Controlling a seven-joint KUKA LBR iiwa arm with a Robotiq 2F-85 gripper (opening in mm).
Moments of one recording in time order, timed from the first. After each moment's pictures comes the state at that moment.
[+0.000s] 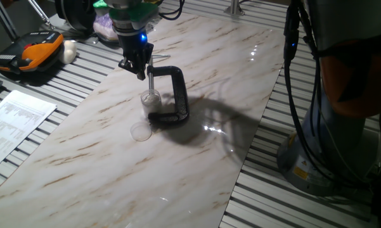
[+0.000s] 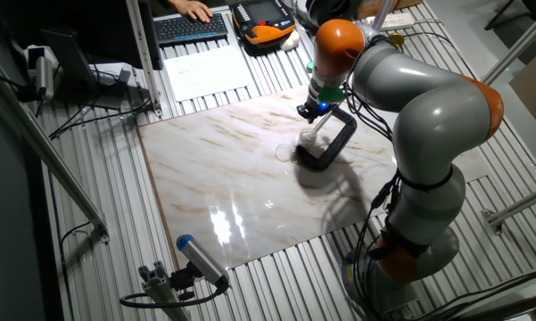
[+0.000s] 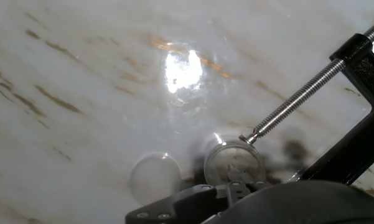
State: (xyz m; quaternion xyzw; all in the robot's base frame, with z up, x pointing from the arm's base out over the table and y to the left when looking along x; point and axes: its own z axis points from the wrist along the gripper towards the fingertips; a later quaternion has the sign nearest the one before) arm 0.539 0.041 0.177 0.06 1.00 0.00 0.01
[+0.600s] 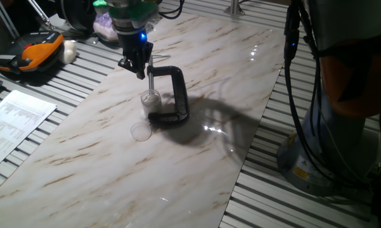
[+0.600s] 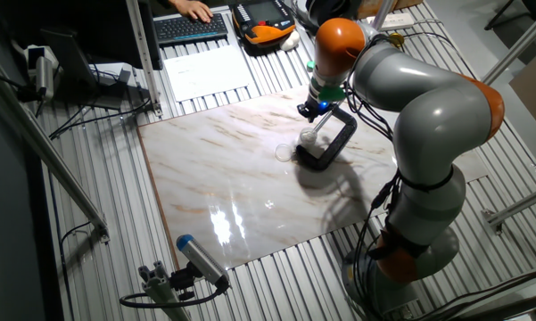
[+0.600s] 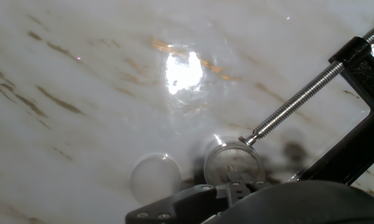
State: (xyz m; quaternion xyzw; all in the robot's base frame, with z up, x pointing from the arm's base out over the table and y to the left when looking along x) arm 0.540 0.041 0.181 0.05 1.00 0.00 0.01
